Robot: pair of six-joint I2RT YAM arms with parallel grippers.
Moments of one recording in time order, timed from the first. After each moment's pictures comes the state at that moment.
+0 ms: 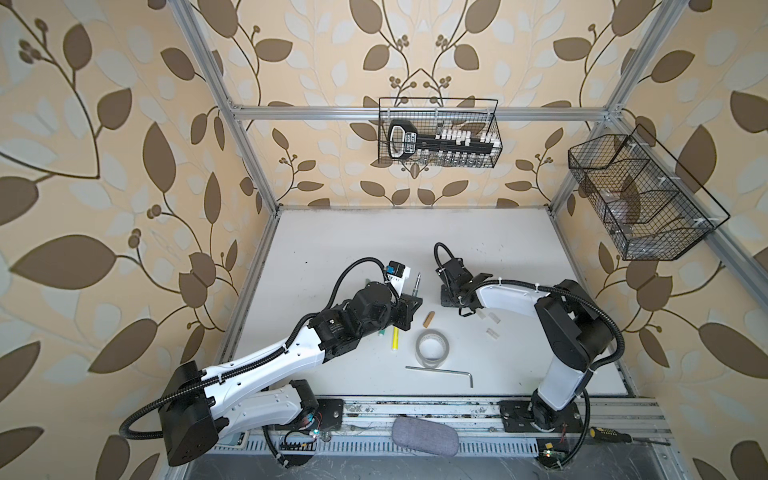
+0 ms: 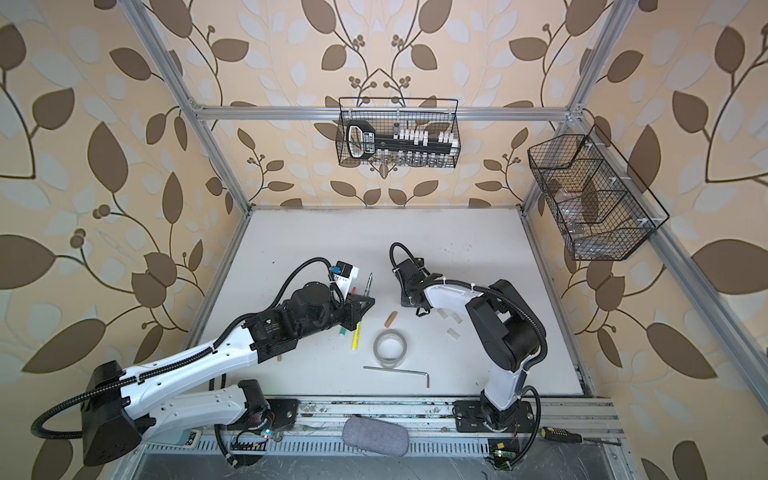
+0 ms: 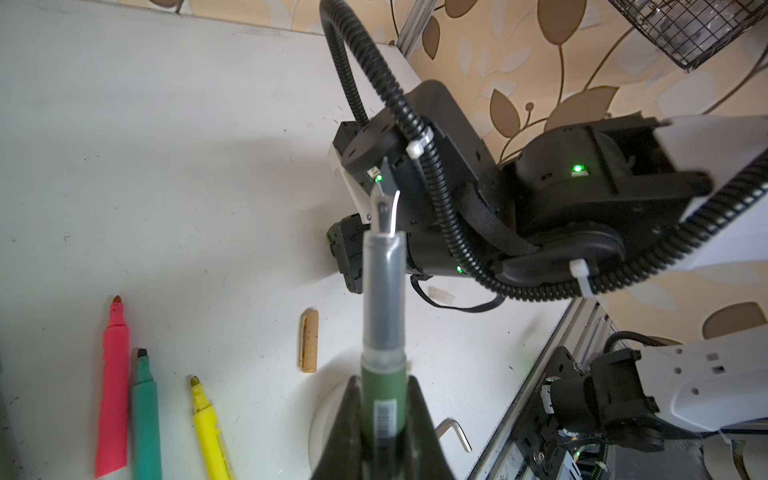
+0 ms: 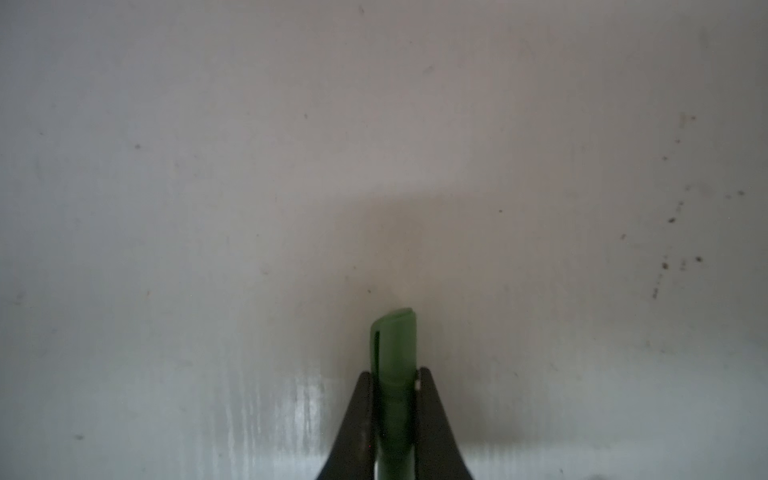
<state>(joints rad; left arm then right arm) -0.90 1.06 0.76 -0.14 0.00 -0.55 0.61 1.79 1.00 -0.40 0.34 0.61</state>
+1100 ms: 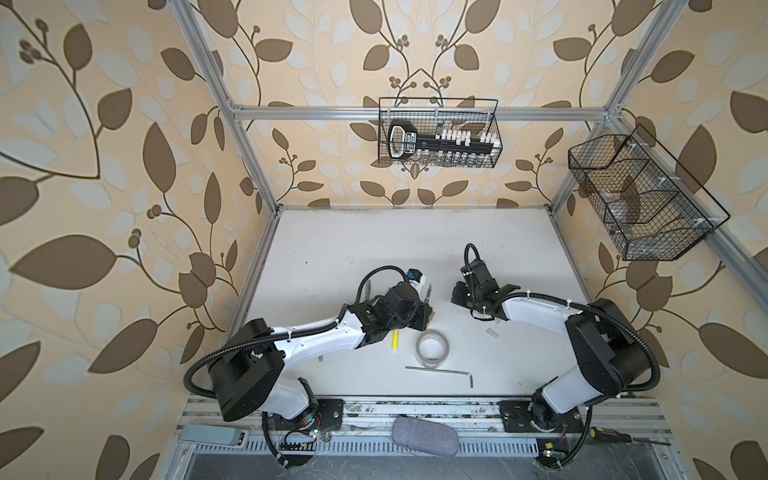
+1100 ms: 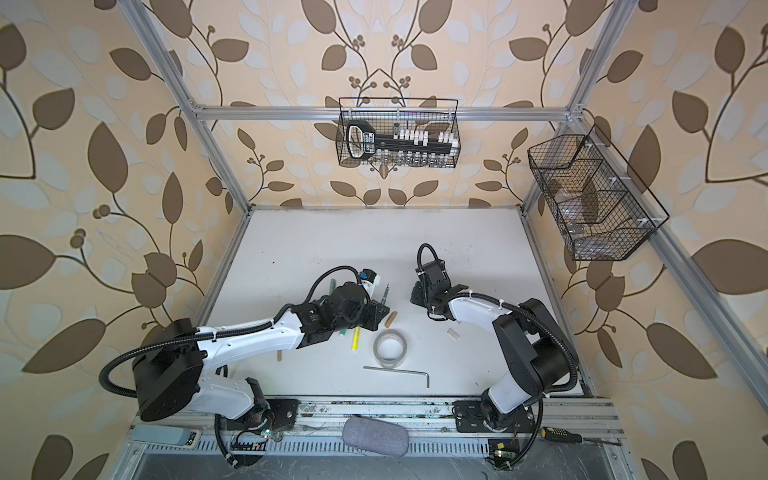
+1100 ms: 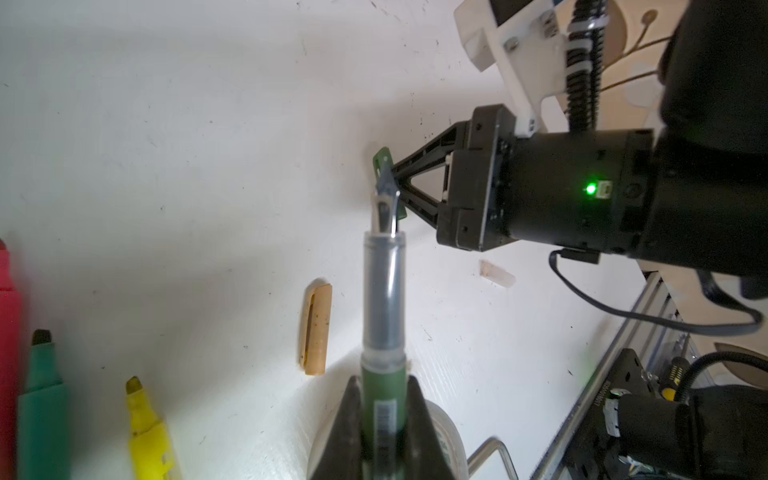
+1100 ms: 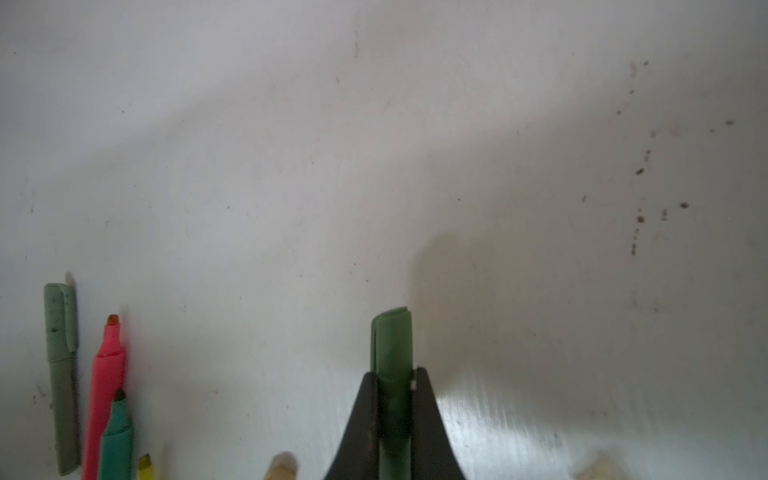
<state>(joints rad) -0.90 1.43 0.80 -0.02 0.02 -0.64 0.48 1.58 0.78 -0.14 0.10 0.76</state>
